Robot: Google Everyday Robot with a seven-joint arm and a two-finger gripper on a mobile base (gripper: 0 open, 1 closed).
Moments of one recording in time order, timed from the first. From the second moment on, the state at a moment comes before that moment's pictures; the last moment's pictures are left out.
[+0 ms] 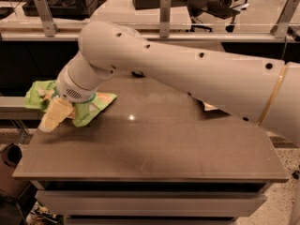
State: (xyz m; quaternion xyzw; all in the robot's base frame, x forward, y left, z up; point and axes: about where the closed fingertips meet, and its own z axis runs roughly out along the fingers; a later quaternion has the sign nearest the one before) arm 0.526 0.246 0.855 -0.65 0.65 0.23 0.32
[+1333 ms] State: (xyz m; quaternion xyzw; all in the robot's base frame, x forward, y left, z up) arm 0.520 0.266 0.856 -0.66 0.64 0.22 0.33
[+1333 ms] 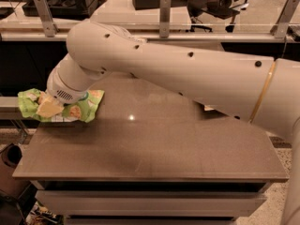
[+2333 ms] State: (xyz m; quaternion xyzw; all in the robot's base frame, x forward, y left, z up) arm 0.525 0.259 0.869 -0.66 0.61 0.26 0.36
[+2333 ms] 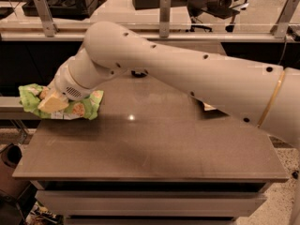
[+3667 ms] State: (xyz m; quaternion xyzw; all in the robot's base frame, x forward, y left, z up) arm 0.556 0.147 0.970 -0.60 0.52 0.32 0.51
